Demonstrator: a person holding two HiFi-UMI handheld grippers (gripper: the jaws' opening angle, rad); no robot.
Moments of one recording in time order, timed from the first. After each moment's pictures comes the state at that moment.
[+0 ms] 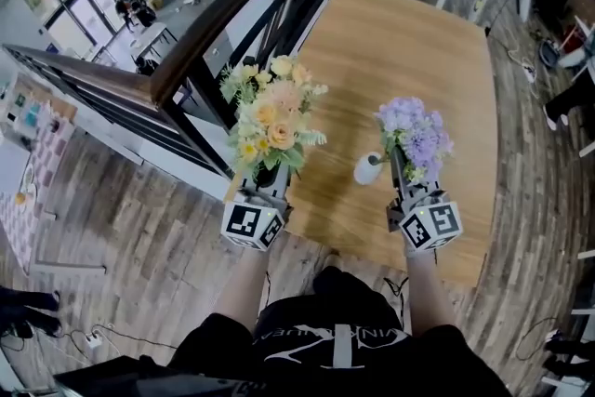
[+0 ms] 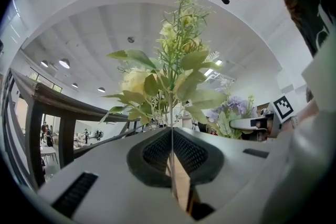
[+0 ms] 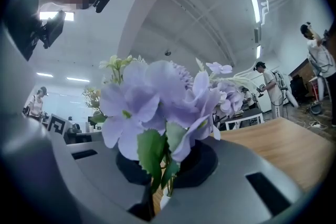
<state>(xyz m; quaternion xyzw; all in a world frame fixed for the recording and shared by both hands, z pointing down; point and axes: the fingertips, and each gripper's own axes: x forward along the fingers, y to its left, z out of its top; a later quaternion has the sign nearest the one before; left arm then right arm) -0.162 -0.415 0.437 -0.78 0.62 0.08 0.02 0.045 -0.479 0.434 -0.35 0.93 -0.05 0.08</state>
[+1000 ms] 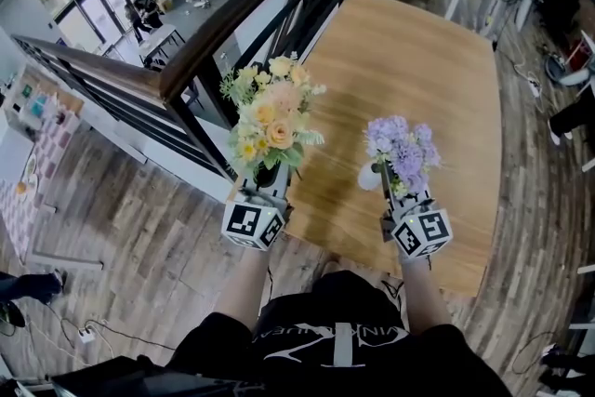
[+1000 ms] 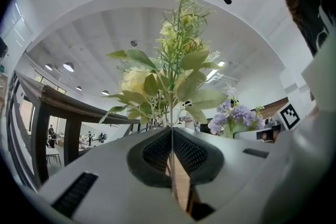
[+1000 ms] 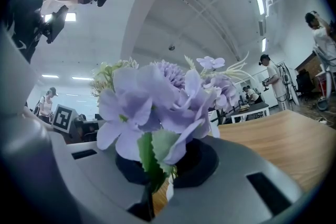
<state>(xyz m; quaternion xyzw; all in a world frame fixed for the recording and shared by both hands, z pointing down) -0.167 -0.416 0.436 -0.76 0.64 0.09 0.03 0.030 -0.472 0.468 -0.31 0.95 -0.06 0.06</state>
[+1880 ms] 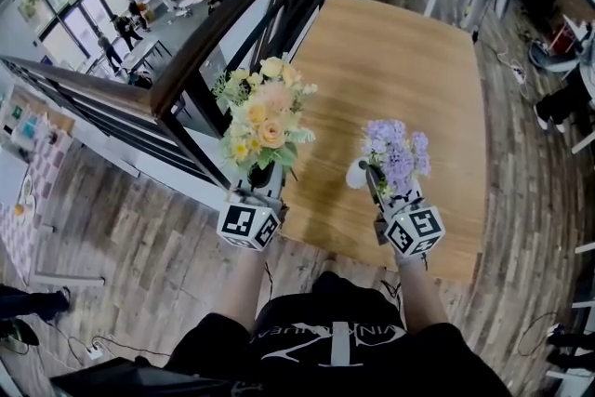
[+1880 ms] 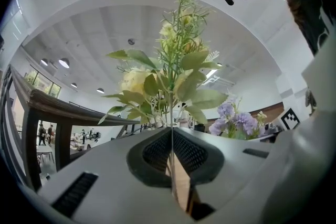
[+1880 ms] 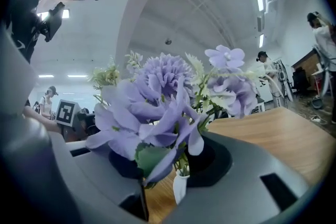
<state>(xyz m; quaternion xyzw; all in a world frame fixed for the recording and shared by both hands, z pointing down) -0.160 -0.417 0.409 -0.78 0.62 0.10 0.02 0.033 -0.457 0.462 -0.33 0.94 -0.08 0.02</state>
